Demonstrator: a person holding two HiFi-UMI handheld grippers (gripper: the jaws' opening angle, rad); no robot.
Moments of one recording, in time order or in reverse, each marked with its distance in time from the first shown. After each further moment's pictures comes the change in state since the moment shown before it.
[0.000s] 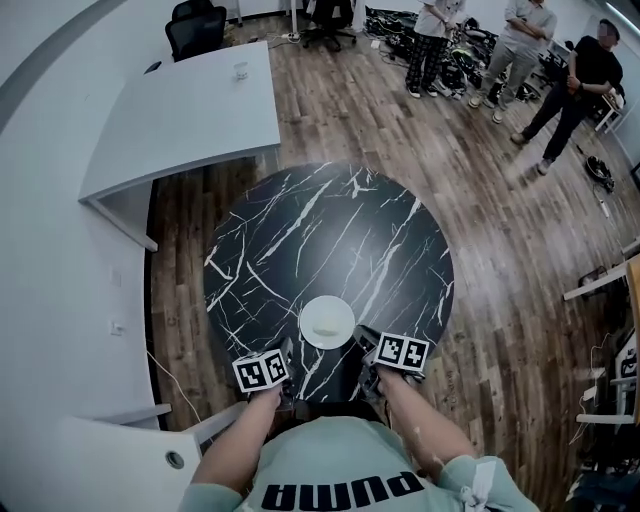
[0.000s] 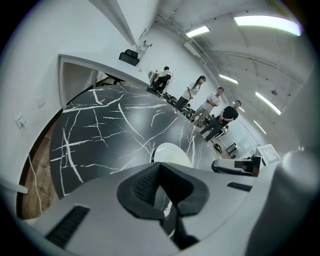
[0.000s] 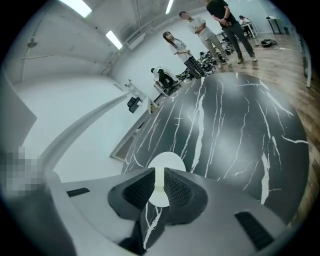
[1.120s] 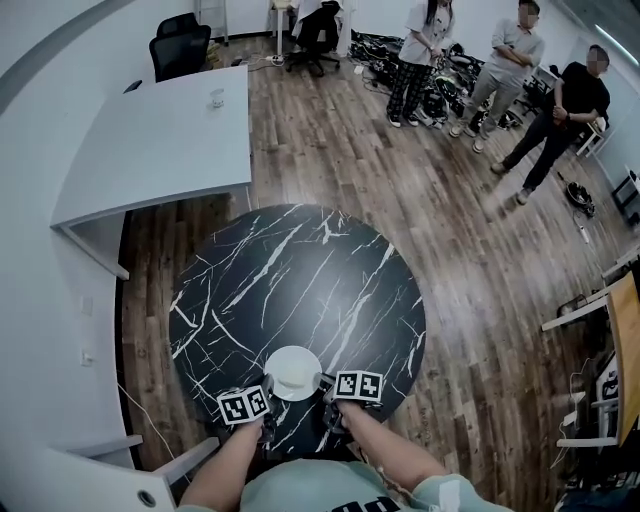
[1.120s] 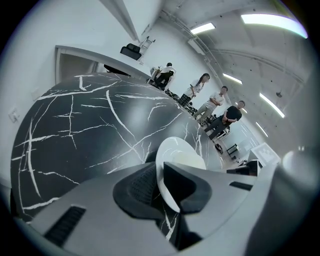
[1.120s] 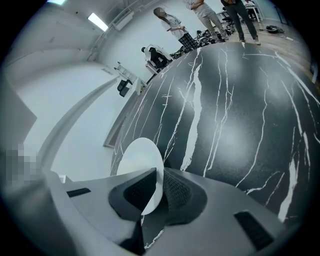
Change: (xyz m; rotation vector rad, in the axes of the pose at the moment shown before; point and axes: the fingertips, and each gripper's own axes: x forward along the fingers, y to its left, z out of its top) left arm 0.077 -0.003 0.004 -0.037 0.028 0.002; right arm 0.065 -0.041 -0.014 0.055 0.231 -0.031
